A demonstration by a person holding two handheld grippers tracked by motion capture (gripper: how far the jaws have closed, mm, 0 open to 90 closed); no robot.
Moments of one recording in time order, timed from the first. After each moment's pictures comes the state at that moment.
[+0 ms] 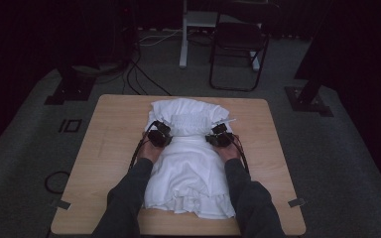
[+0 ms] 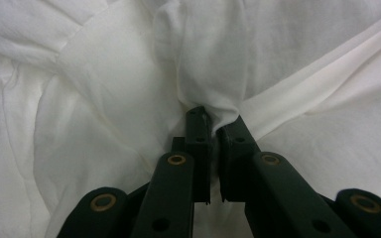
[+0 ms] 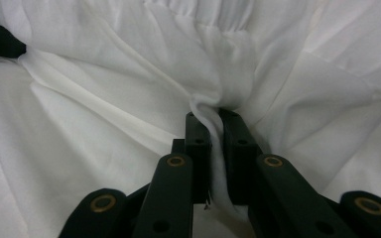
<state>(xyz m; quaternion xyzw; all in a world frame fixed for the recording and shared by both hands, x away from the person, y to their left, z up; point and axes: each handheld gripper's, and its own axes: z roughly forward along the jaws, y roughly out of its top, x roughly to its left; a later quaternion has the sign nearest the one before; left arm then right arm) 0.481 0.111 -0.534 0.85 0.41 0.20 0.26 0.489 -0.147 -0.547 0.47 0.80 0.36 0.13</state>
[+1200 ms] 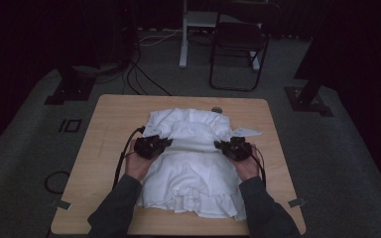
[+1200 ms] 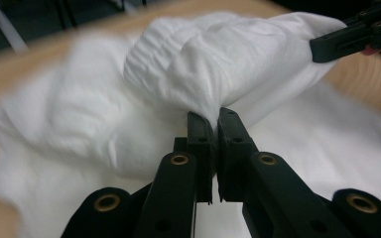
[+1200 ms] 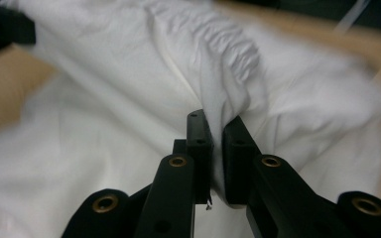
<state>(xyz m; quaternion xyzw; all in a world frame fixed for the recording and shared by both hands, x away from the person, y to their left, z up) 0.381 0.139 -0.483 0.82 0.36 0.15 0.42 0.393 -0.184 -0.495 0.39 0.78 0.46 0.15</state>
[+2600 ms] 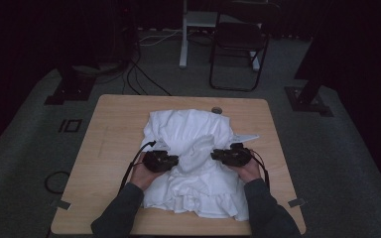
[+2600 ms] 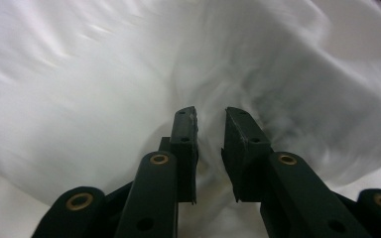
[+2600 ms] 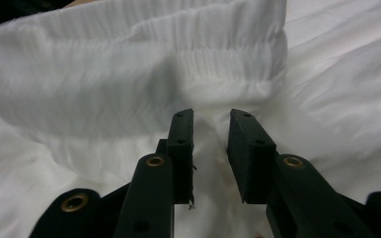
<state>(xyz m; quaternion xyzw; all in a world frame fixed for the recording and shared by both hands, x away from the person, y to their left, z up) 0.373 0.126 -0.519 0.86 0.29 0.07 0.42 0.397 -0.199 -0.523 0.34 0.81 0.48 0.07</state>
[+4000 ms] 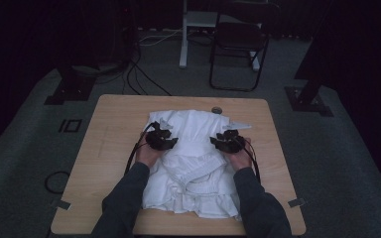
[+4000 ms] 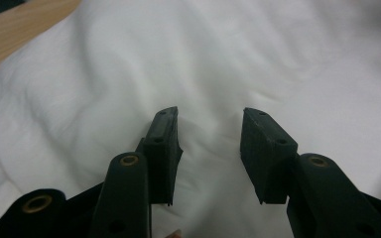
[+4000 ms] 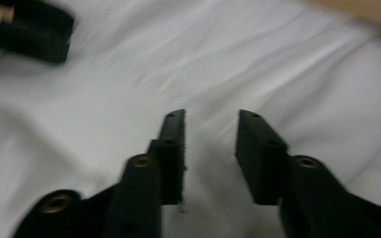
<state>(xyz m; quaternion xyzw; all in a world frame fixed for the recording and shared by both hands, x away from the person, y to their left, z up) 0.455 0.115 -0.513 0.84 0.37 0.20 0.34 0.447 -0.174 -0.513 0.43 0.77 0.43 0.18</state>
